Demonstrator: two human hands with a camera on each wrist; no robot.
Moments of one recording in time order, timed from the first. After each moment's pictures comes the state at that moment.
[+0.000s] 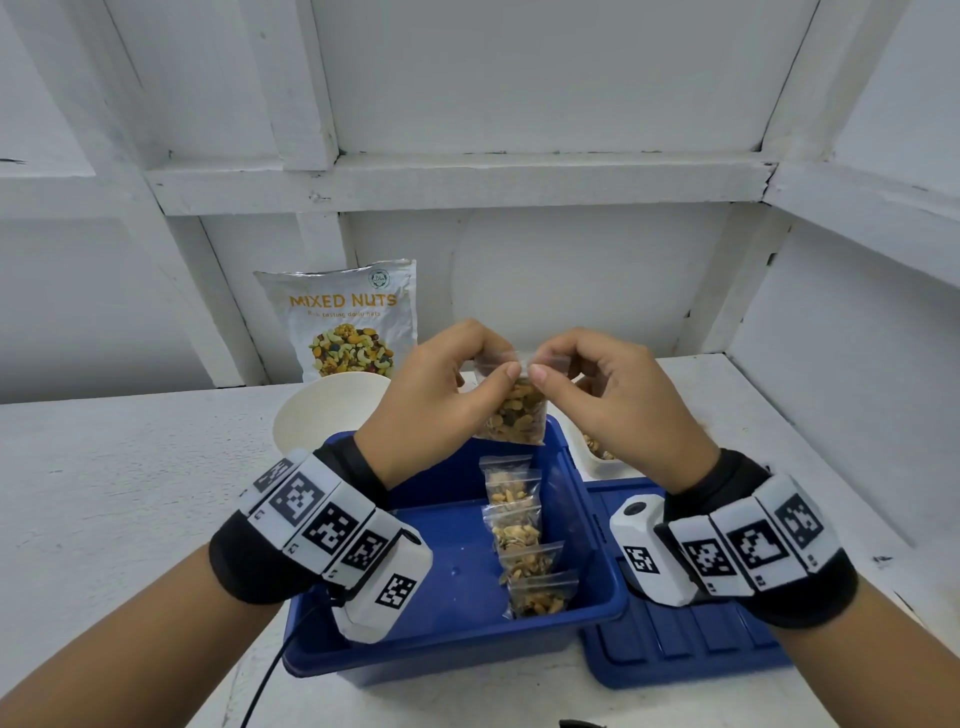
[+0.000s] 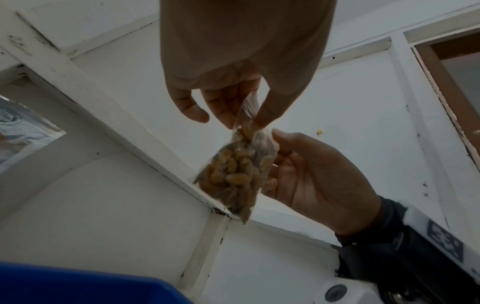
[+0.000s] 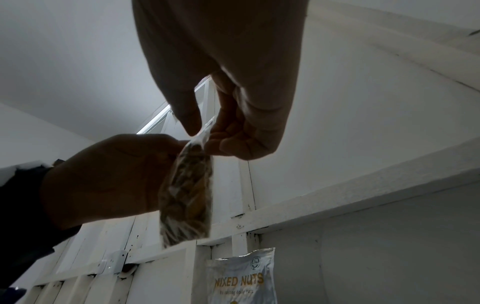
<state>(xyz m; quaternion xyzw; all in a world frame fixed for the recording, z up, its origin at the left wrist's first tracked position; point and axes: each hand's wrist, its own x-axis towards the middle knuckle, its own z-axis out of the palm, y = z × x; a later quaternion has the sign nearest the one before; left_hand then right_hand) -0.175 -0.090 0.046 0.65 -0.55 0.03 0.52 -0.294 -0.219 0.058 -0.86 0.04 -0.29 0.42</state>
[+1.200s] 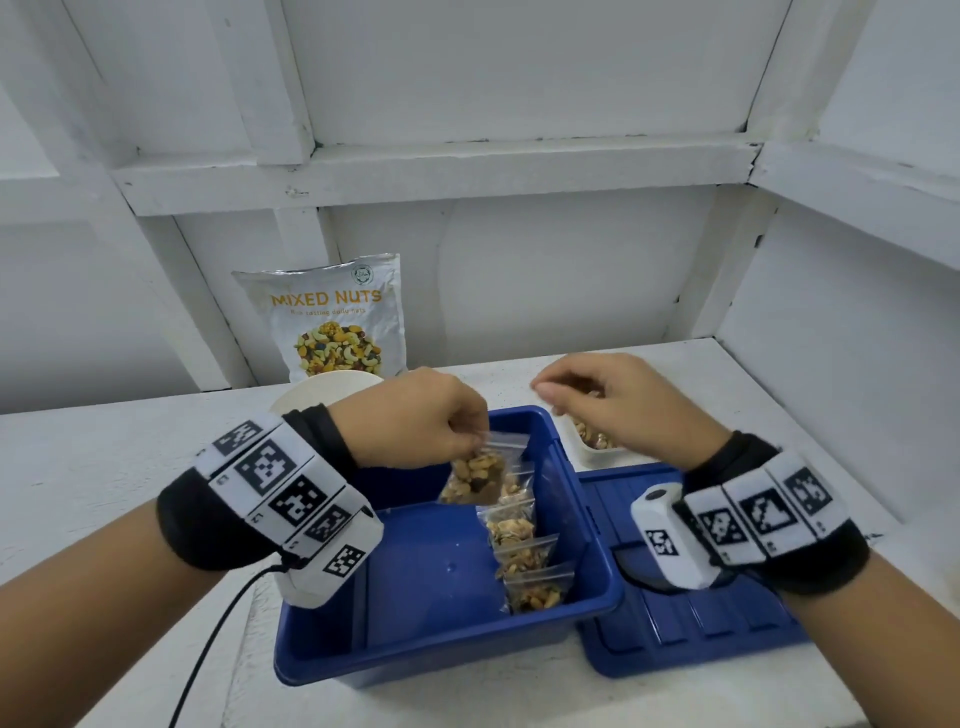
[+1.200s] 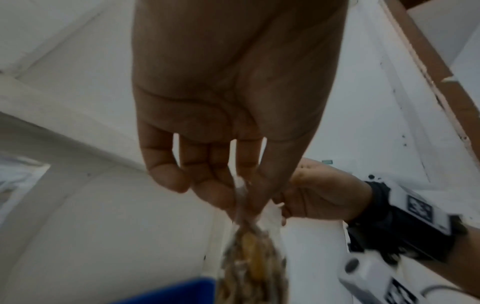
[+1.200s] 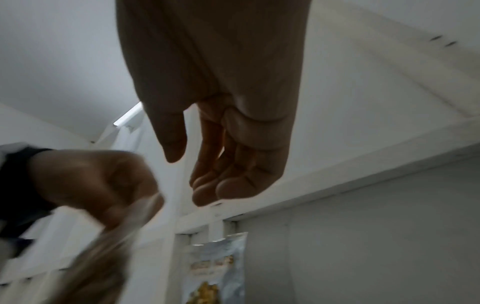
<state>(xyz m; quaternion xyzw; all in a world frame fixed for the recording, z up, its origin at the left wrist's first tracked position) -0.161 -0.088 0.058 0.78 -0.60 -0.12 0.11 -0.296 -0.249 0.044 -0.92 0.09 -0.13 0.35</state>
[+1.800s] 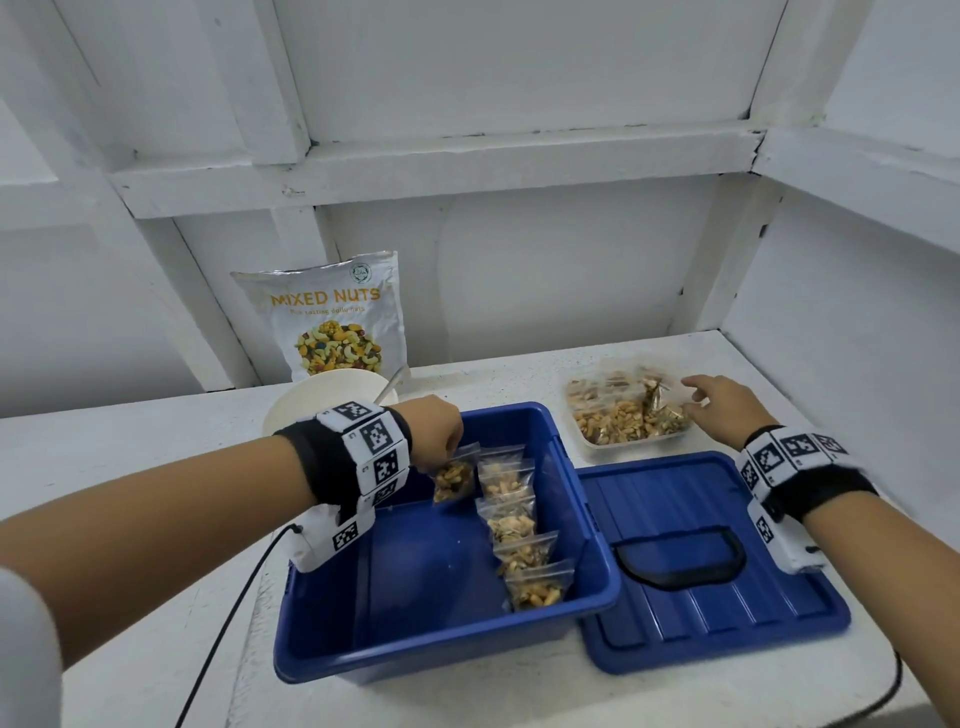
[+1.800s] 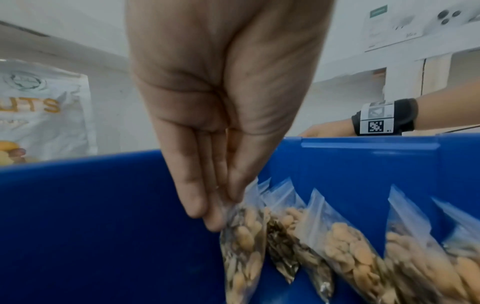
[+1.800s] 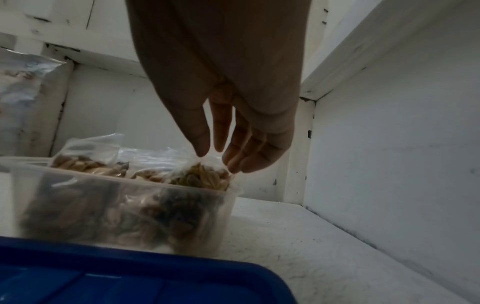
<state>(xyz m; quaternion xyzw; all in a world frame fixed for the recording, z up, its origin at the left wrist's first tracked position) -0.128 -0.129 -0.004 0.82 -0.52 -0.19 -0.15 -0.321 -0.412 -0.067 -0.89 0.41 -0.05 0.20</state>
